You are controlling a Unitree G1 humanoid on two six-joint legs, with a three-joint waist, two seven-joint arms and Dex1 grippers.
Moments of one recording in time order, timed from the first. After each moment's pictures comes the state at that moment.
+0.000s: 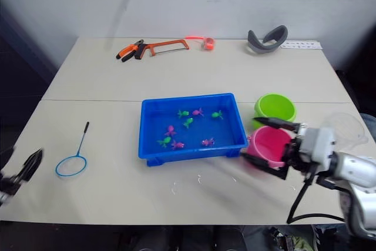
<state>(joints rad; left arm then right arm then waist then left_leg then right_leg) 0.42 0.46 0.89 -0.03 -0.56 0.16 -0.55 0.02 -0.70 -0.21 -0.35 0.63 -0.08 1.18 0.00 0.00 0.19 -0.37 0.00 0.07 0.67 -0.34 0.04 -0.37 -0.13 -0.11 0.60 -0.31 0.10</state>
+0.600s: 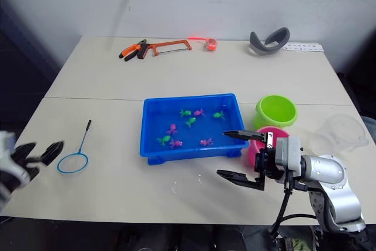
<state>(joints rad) 0.02 0.75 0.59 -0.29 -0.64 0.95 -0.16 -0.04 -0.67 -0.11 -0.35 0.65 -0.02 1.21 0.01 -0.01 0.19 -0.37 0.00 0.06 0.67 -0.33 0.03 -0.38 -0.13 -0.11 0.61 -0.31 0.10</state>
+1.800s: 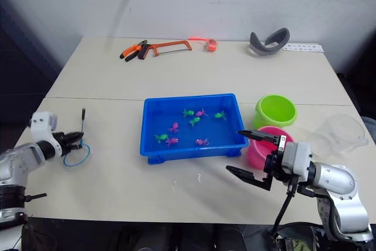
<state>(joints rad) -0.33 0.80 0.39 0.26 -0.44 0.65 -0.63 0.03 -0.68 -0.21 -0.37 0.63 -0.05 1.11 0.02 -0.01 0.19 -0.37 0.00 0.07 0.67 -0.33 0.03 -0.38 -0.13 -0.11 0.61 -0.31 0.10</state>
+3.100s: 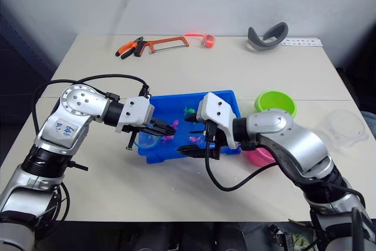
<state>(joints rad) -0.74 0.70 -0.25 -0.06 -0.19 0.23 -1.29 -0.64 -0.69 0.26 -0.44 0.57 0.76 0.88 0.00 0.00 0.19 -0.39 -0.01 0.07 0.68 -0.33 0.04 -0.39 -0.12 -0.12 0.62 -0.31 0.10</state>
